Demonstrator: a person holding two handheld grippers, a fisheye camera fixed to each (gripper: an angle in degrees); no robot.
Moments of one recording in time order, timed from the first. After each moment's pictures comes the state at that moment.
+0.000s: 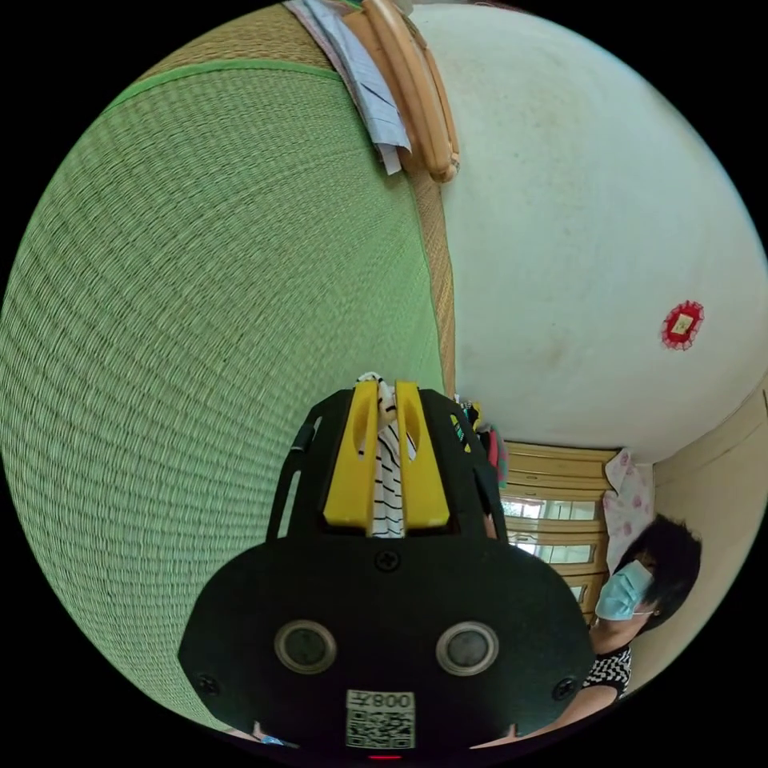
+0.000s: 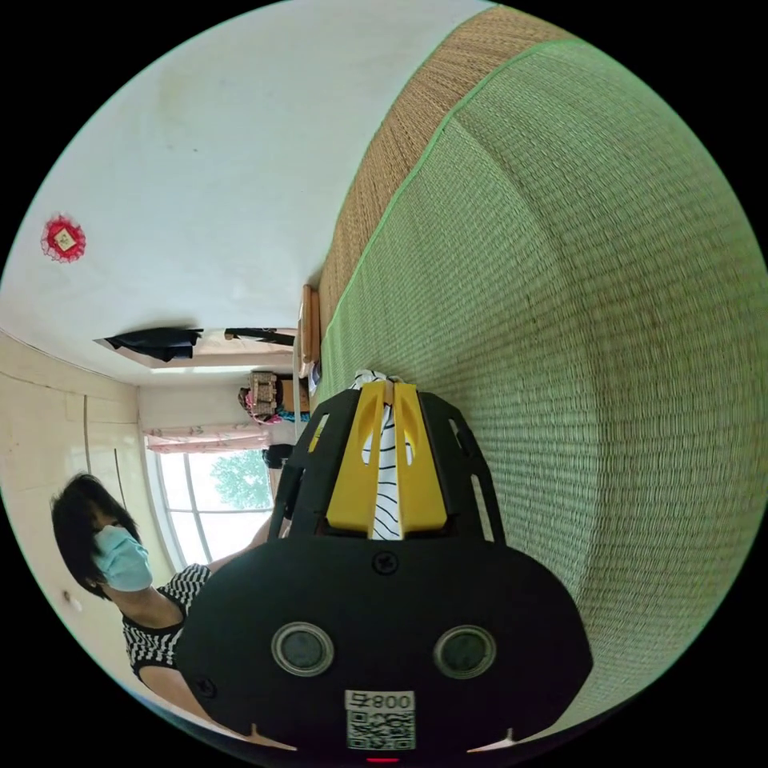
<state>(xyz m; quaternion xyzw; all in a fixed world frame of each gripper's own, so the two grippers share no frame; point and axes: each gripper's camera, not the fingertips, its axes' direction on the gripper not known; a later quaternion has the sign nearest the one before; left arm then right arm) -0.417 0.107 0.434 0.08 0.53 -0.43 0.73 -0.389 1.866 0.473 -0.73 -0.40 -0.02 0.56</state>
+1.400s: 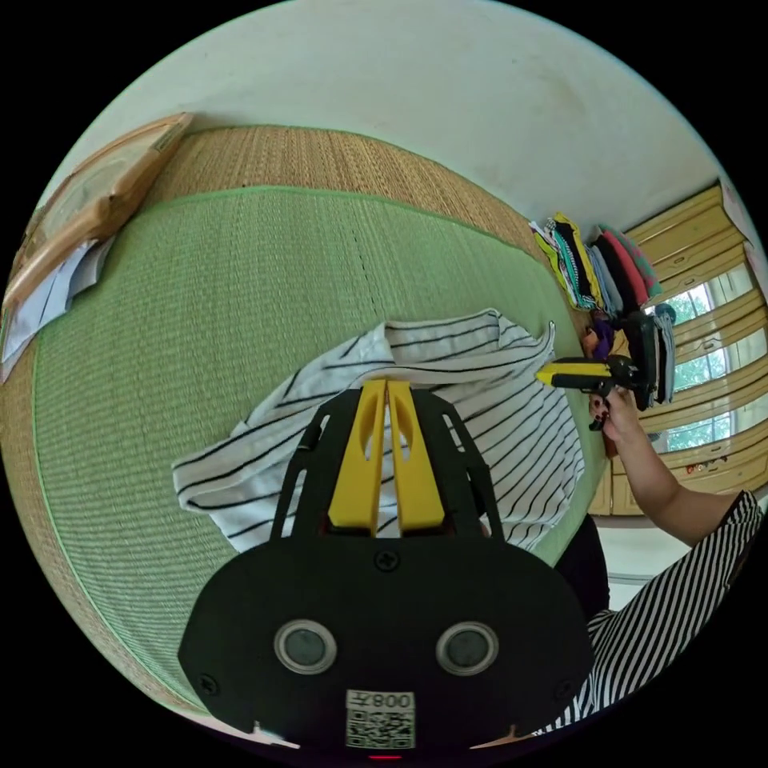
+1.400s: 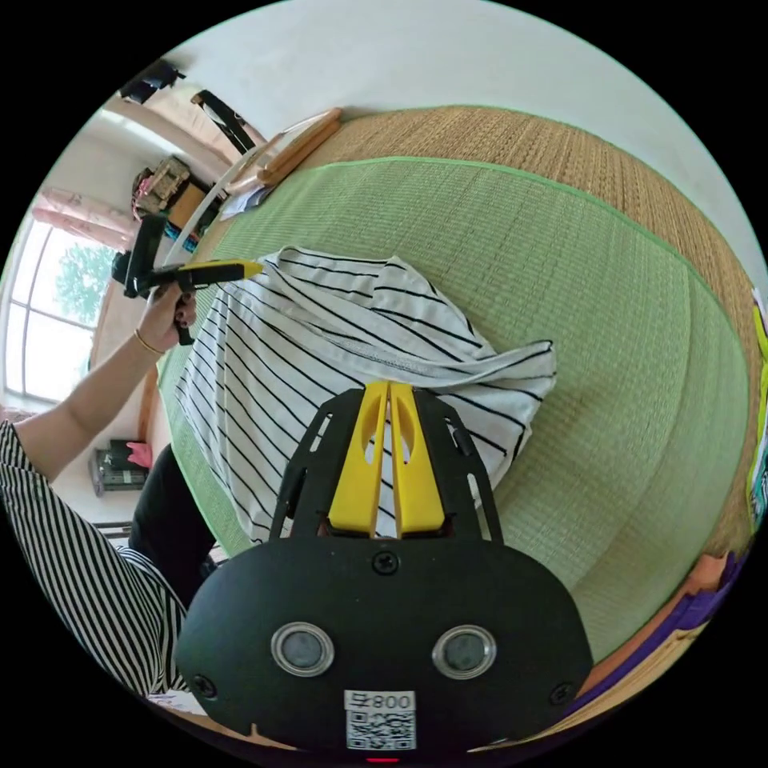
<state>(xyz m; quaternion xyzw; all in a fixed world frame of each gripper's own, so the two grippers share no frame) -0.251 -0.132 0.151 0.00 0.29 -0.07 0.95 -0.682 1.887 0.261 -0.62 -0.38 -0.48 0.50</state>
